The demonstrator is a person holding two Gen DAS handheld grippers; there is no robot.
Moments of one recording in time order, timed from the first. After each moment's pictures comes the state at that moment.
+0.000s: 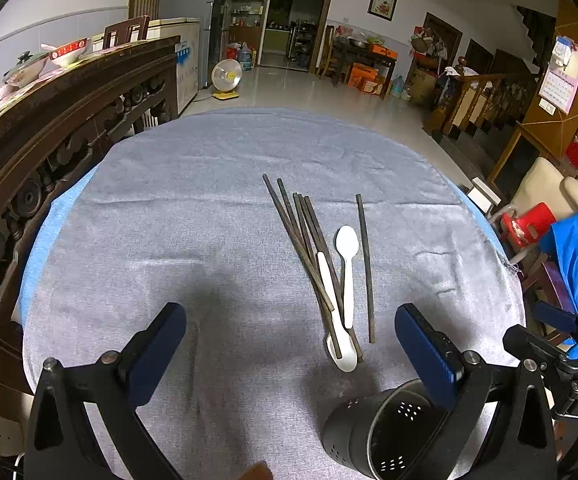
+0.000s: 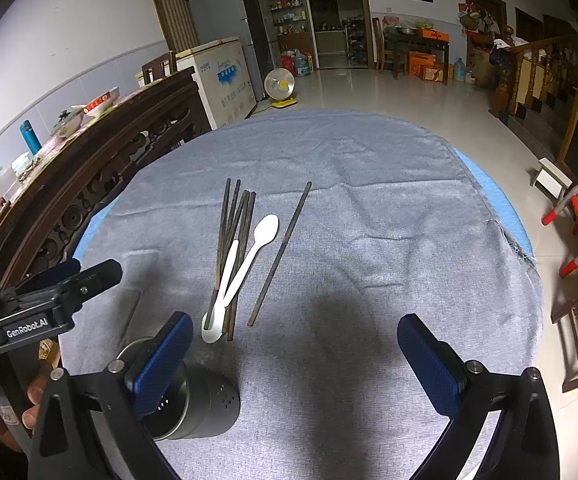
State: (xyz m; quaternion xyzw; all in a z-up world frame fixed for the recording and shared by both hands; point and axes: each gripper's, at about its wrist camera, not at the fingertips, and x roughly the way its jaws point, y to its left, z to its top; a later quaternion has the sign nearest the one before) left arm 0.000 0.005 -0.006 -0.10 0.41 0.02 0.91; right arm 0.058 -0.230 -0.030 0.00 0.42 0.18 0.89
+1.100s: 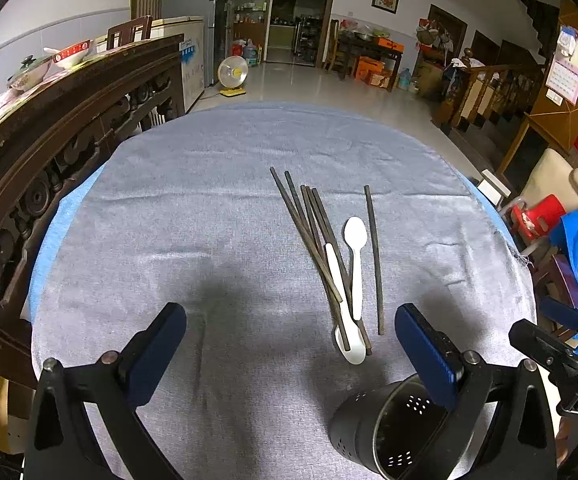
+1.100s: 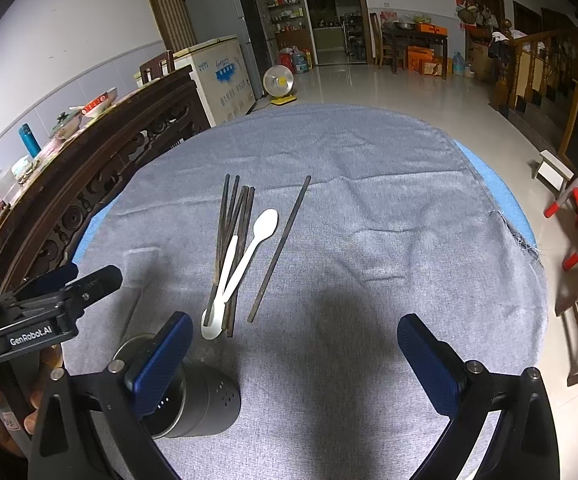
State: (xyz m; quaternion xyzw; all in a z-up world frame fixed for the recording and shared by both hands) left arm -0.001 0.001 -0.009 -0.09 0.42 0.04 0.90; right arm 0.059 -0.234 -0.036 0.01 0.43 0.18 0.88
